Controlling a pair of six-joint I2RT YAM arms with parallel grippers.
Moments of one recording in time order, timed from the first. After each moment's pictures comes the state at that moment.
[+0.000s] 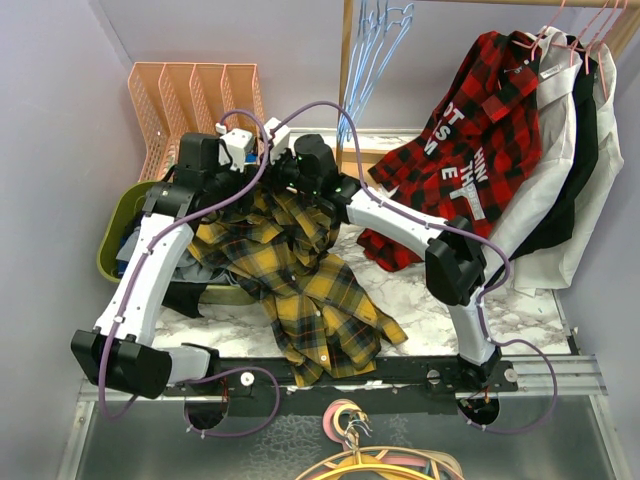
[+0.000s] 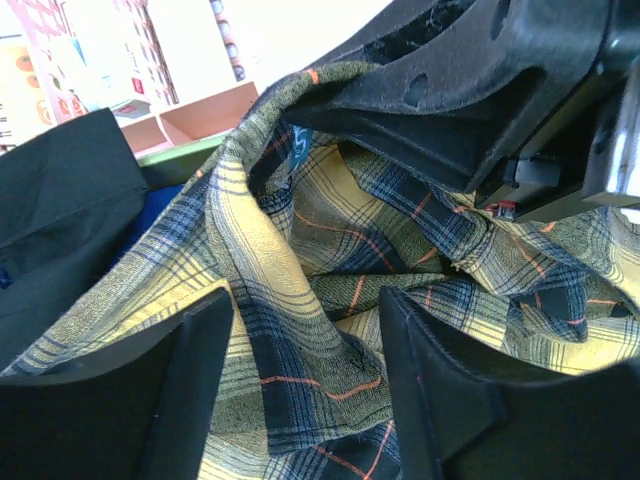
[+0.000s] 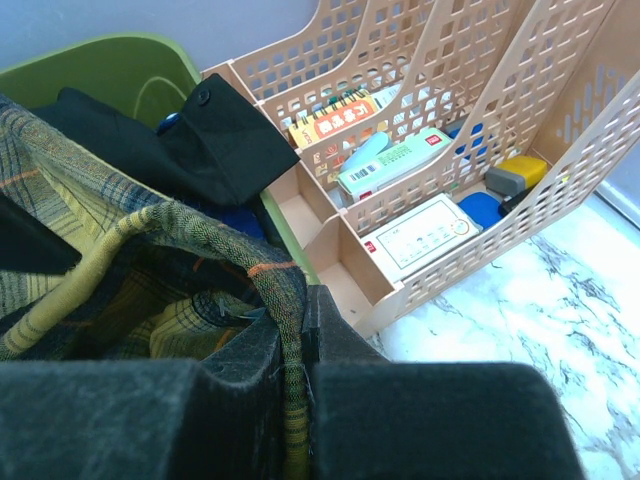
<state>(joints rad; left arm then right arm) -0.23 1.28 1.42 -0.83 0.08 0.08 0.83 2.11 1.84 0.12 -0.20 -0.01</state>
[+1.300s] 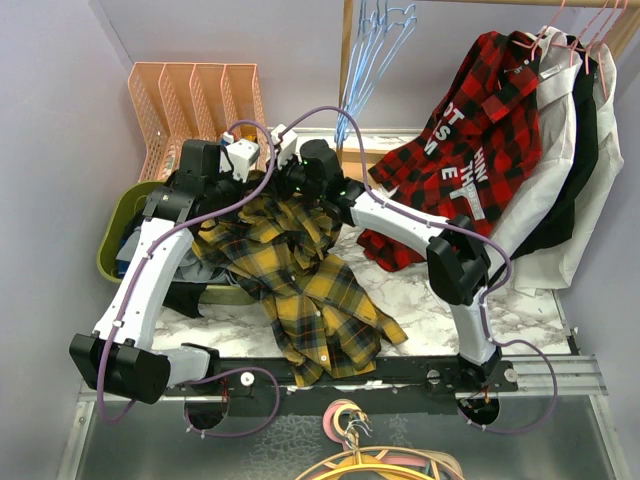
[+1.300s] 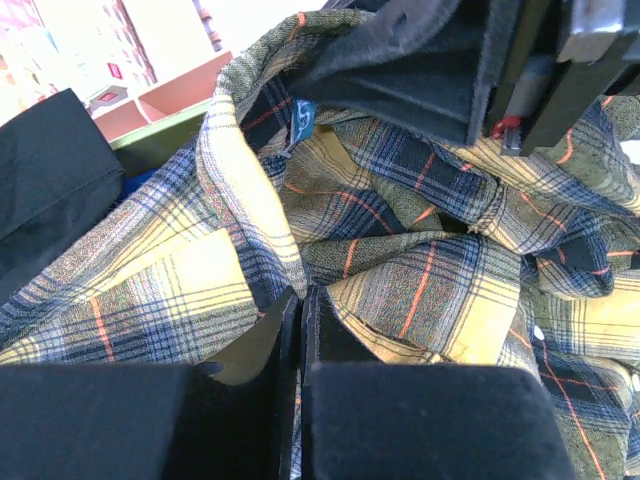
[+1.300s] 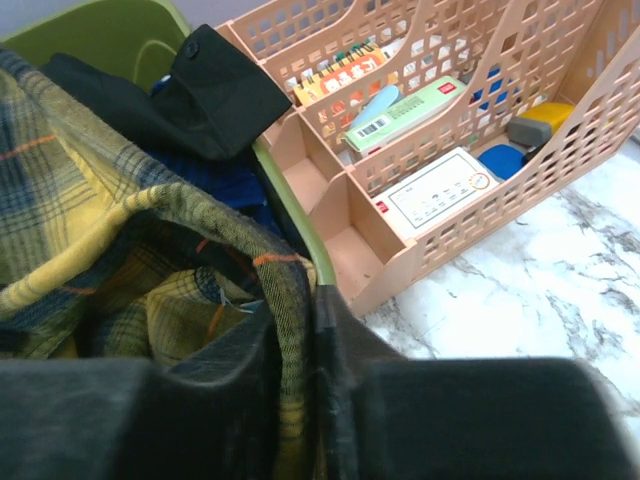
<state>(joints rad) -0.24 1.26 1.37 -0.87 0.12 0.17 0.81 2.09 1.76 0.14 -0.23 0.05</state>
